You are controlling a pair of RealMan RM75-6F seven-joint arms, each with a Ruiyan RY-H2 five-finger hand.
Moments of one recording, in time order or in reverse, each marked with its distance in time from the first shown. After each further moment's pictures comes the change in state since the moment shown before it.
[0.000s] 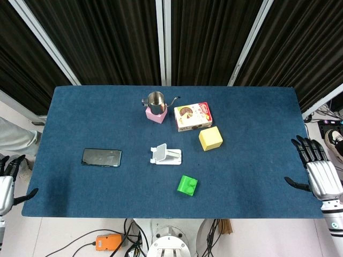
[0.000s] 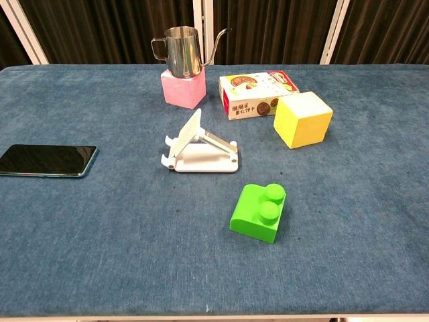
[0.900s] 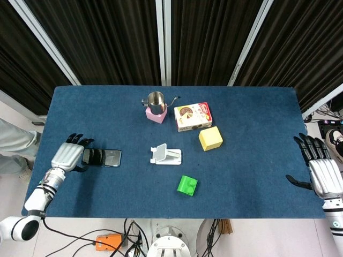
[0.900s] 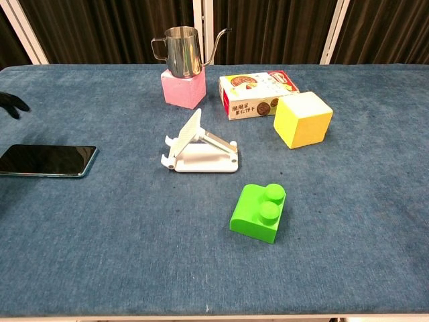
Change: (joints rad) left arm -0.468 -0.144 -0.093 0.114 -0.209 -0.643 0.212; right arm -0.004 0.030 0.024 -0.049 0.023 -0.017 -0.020
